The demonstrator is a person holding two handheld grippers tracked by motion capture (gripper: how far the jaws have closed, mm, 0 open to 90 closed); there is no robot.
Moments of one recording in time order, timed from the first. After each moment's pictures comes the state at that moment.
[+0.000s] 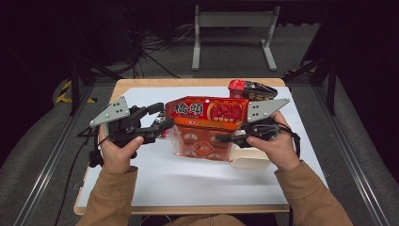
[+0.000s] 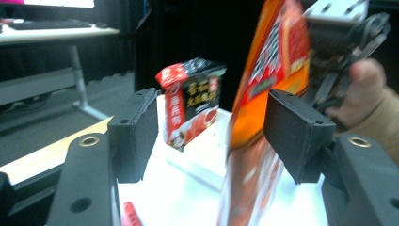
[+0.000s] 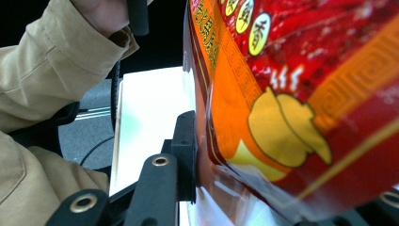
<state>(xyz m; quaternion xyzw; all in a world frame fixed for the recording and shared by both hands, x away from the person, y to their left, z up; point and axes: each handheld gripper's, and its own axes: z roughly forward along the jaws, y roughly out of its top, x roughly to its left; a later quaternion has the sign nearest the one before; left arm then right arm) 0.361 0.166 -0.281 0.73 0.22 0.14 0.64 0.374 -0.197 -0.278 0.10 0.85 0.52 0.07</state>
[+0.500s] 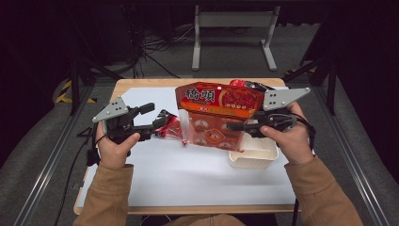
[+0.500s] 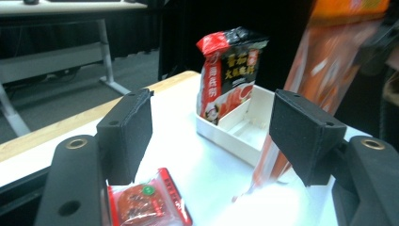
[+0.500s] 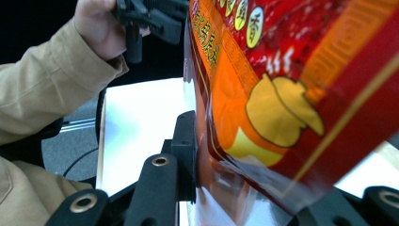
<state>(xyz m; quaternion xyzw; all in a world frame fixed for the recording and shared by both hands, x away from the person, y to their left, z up) 0.382 0.182 -0.303 0.74 0.27 0.15 0.60 0.377 -0.222 -0.251 0.12 0.83 0.53 0.10</state>
